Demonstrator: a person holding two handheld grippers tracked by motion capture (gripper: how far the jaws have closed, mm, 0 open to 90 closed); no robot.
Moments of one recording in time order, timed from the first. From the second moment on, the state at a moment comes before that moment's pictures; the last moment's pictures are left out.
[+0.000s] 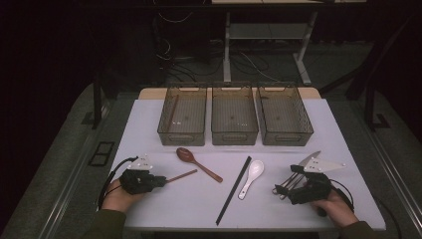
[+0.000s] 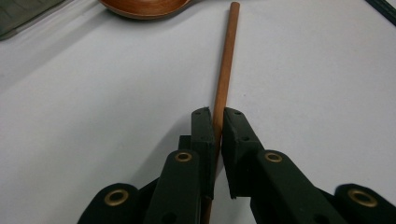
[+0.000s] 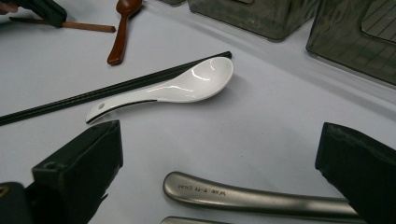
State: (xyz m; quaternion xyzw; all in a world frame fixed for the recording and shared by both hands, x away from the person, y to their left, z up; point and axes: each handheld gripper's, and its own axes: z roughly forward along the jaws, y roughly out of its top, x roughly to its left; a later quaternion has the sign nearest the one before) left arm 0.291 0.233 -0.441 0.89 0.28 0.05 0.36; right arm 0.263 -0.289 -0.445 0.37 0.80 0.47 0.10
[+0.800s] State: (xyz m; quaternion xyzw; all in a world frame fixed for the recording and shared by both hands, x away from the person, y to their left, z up) left arm 0.288 0.228 -0.434 0.89 0.27 0.05 0.36; right arm 0.263 -0.289 -0.445 0.37 0.80 0.47 0.10
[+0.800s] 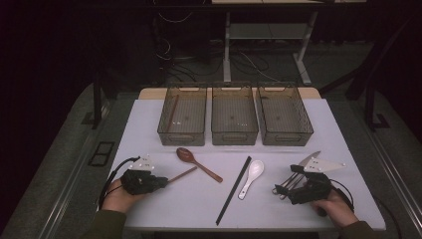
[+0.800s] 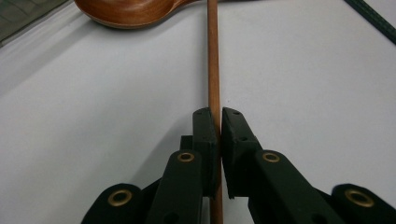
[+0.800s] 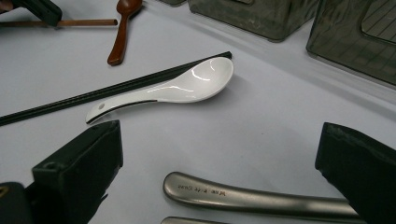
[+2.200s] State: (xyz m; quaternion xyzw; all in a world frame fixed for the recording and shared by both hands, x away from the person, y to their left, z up) left arm 0.288 0.192 -0.405 0.86 0.30 0.06 0.41; right arm 0.263 -0.289 -0.446 0.37 0.80 0.46 0.10
